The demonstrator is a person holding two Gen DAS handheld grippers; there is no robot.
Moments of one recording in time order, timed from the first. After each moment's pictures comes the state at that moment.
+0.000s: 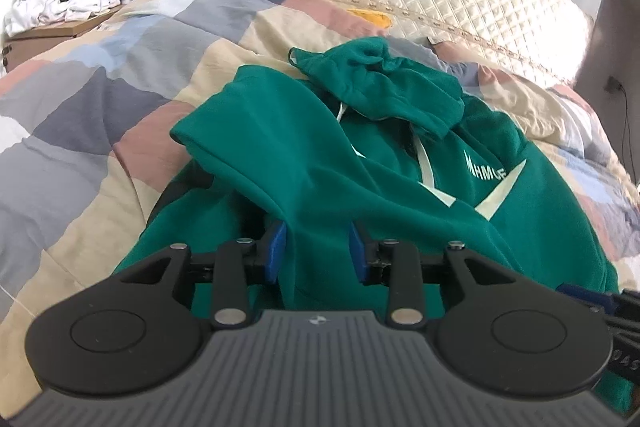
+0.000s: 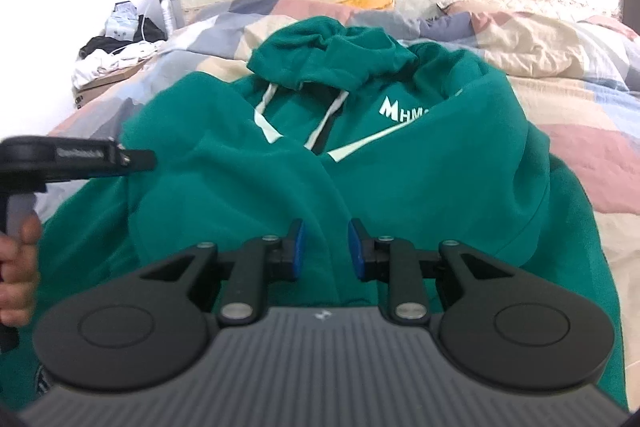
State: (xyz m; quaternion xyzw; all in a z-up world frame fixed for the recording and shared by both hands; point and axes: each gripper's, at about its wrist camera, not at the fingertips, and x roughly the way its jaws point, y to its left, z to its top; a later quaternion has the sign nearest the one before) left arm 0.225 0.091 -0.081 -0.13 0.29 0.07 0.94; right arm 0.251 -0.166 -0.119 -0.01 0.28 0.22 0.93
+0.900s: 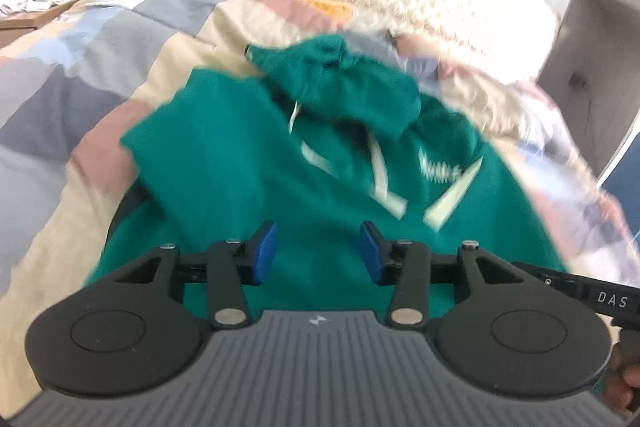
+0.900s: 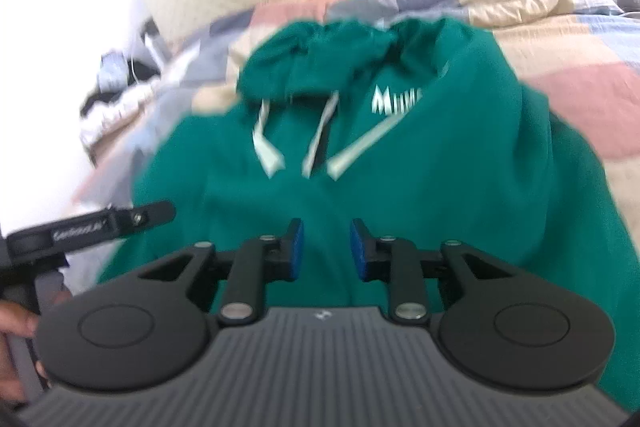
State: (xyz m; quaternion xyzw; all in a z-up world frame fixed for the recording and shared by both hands) left arm 0.242 0.100 -0.052 -0.16 0.31 0.00 0.94; right arm 0.288 -0.194 -0.097 0.12 0.33 0.22 0.91
